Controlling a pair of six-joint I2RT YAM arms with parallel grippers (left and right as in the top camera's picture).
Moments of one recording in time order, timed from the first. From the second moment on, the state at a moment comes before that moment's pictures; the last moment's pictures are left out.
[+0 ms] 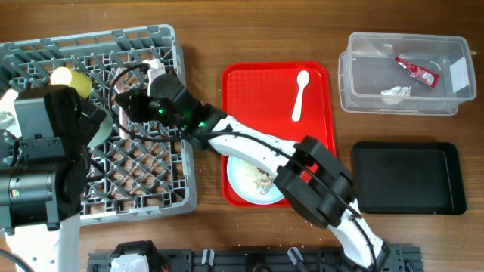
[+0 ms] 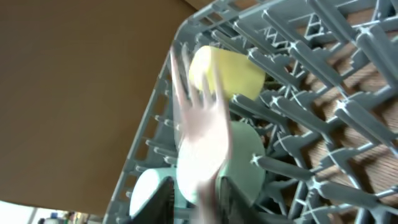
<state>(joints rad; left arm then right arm) 0.08 1.05 1.38 -1.19 -0.44 -0.77 0.93 2.24 1.68 0.26 -0.24 0.91</state>
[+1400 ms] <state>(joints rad) 0.08 1.05 1.38 -1.19 -0.44 -0.77 0.29 2.11 1.53 -0.72 0.15 0.63</state>
